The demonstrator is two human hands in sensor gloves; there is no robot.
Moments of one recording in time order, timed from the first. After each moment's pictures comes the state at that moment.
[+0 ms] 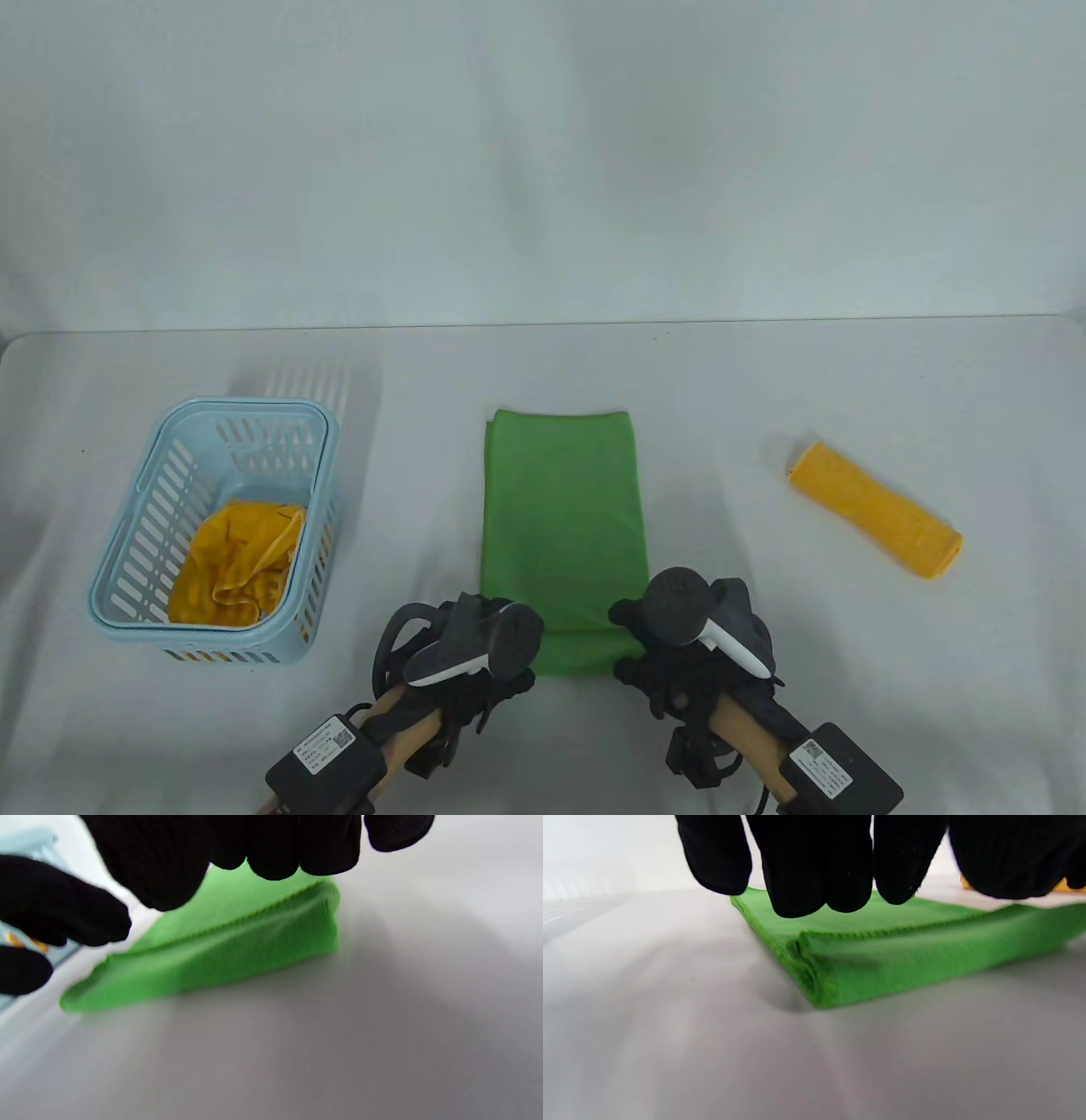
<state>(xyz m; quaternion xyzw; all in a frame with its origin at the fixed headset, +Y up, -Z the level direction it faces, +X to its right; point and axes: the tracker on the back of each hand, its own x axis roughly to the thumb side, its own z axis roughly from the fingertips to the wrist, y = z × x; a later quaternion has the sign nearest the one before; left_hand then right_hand) -0.096 -0.729 -0.293 -0.13 -0.23 -0.05 0.96 0.117 -0.728 -0.295 0.09 0.19 0.96 0.17</state>
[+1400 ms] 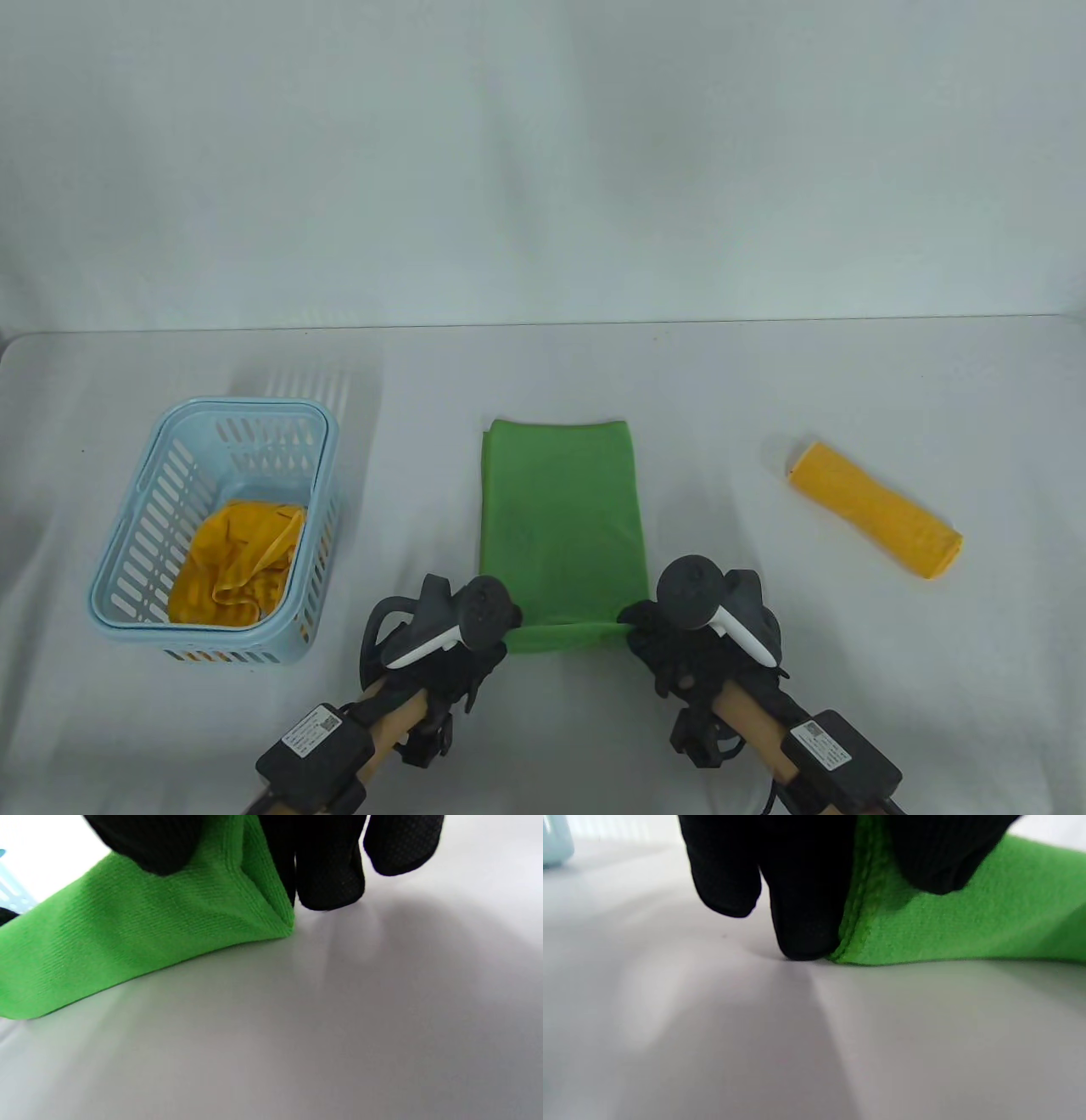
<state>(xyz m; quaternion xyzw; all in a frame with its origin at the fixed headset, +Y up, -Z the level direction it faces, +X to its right) -0.130 -0.737 -0.316 -0.18 -0.16 0.07 0.97 0.141 -0.744 -0.316 0.05 0.18 0.96 0.22</state>
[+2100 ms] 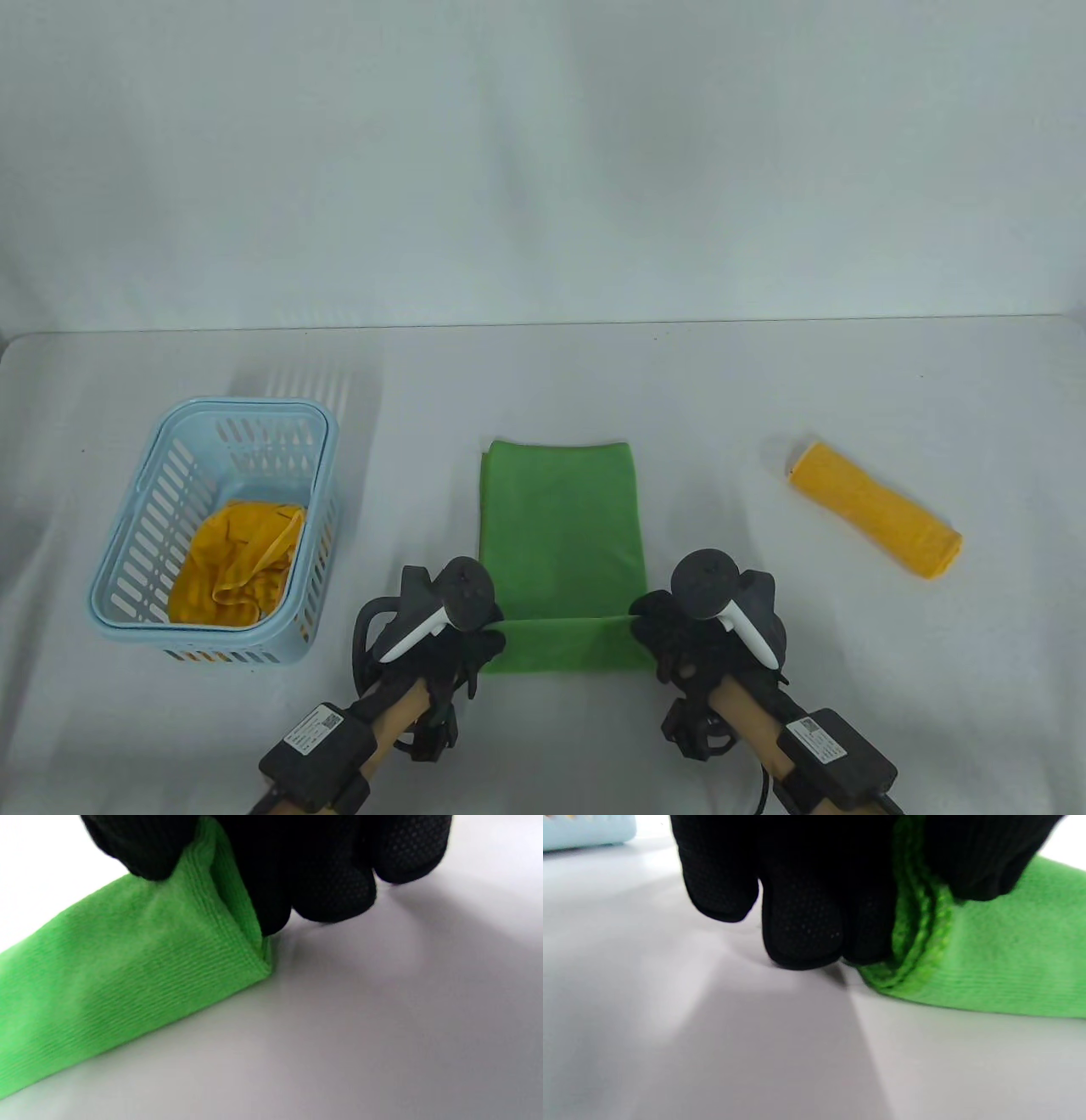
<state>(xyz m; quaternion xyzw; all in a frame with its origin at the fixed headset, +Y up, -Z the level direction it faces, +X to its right) -0.141 -0.745 -0.327 -0.17 -0.07 0.08 0.98 0.151 -0.752 -0.323 -0.04 0.15 0.96 0.25</state>
